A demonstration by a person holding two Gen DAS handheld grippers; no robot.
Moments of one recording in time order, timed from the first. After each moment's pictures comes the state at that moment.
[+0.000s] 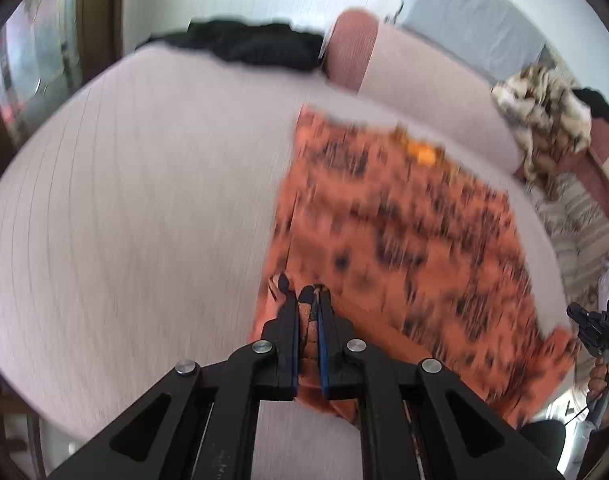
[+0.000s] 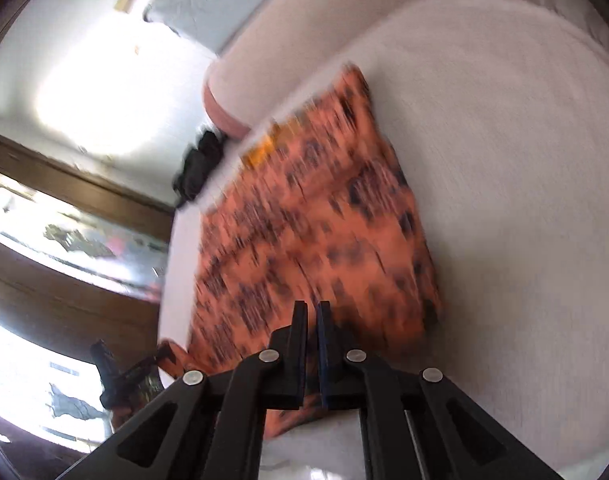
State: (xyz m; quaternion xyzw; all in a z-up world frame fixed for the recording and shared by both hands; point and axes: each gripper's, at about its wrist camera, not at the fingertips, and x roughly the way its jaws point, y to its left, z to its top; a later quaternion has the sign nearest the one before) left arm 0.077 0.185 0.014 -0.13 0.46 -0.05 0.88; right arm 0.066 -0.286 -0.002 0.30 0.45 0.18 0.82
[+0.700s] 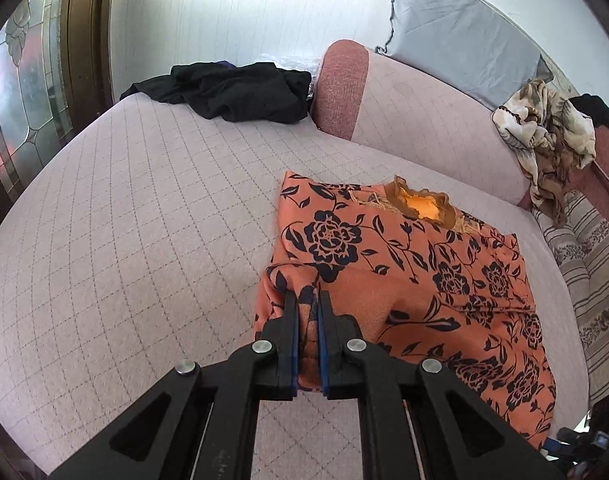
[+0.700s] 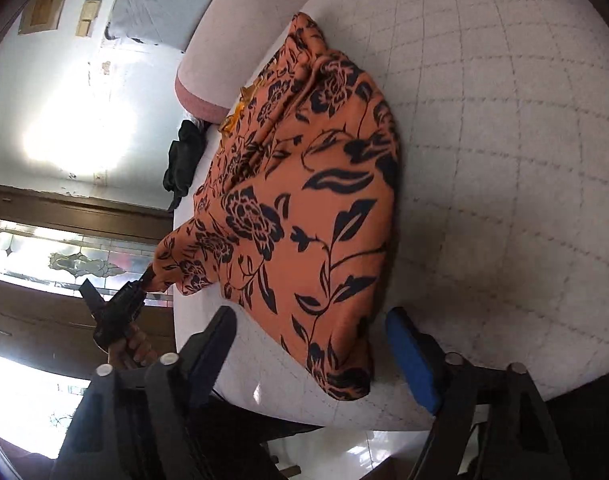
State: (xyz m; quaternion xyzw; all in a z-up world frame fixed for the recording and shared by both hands) left arm 0.123 0.165 0.015 -0.11 0.42 -0.04 0.90; right arm -0.021 -0.255 -0.077 0.38 0.49 0.16 0.77
